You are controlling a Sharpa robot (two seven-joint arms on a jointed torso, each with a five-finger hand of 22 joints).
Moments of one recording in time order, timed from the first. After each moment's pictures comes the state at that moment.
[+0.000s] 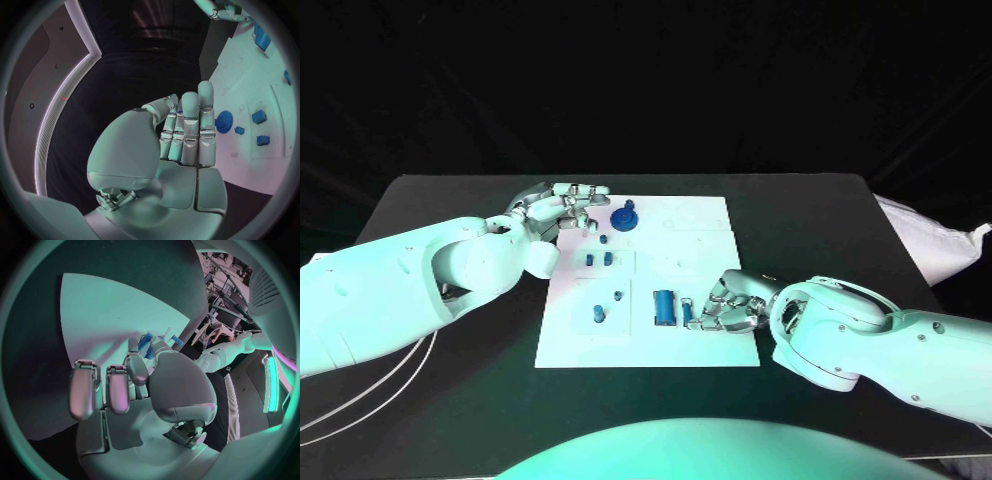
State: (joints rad) left arm 1.14 -0.82 -0.02 1.48 0.03 -0.21 0.19; left_hand 1.37 -0.09 0.50 -0.08 0.11 1.05 0.18 0.13 0.08 1.10 0.10 0.25 0.08 1.21 0.01 0.99 0.50 0.17 1.23 0.11 0.54 0.87; right arm 0.93 -1.00 -0.02 1.89 -1.35 -0.26 -0.52; right_hand 1.13 -0.08 0.06 0.20 0.26 1.16 0.05 0.20 0.34 1.42 -0.02 1.12 1.28 1.46 -0.09 1.46 1.31 0.08 1.46 0.02 1.39 1.24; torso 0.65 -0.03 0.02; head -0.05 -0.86
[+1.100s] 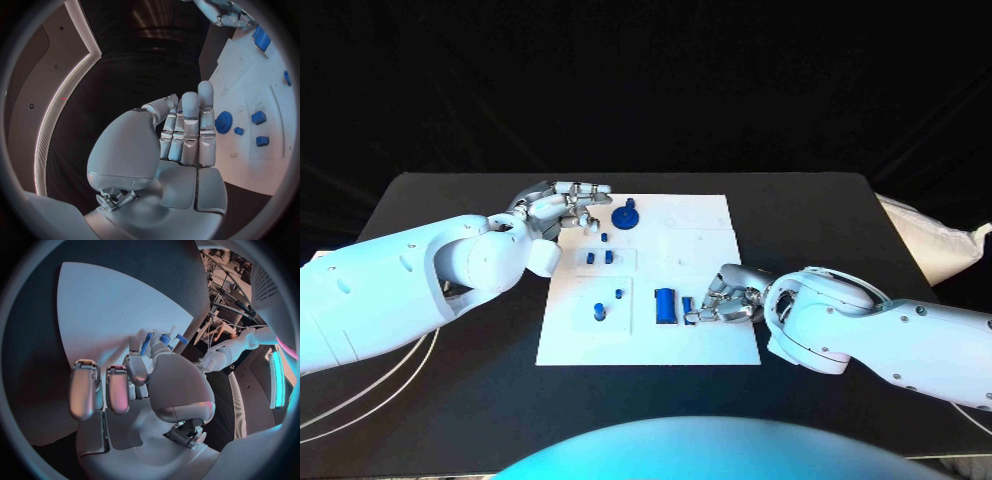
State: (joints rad) left arm 1.14 -0.82 -0.02 1.48 0.02 -0.21 0.18; left_hand 1.37 -0.09 0.50 -0.08 0.11 1.05 0.18 0.13 0.08 1.10 0.10 0.25 0.08 1.21 0.02 0.99 0.50 0.17 1.23 0.11 0.54 0.87; right arm 0.94 -0.95 -0.02 1.81 -1.28 -0.23 -0.51; right_hand 1.17 -0.01 0.01 0.20 0.21 1.16 0.05 0.20 0.35 1.42 -0.02 1.12 1.29 1.46 -0.09 1.46 1.31 0.08 1.46 0.02 1.39 1.25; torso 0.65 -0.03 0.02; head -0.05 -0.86
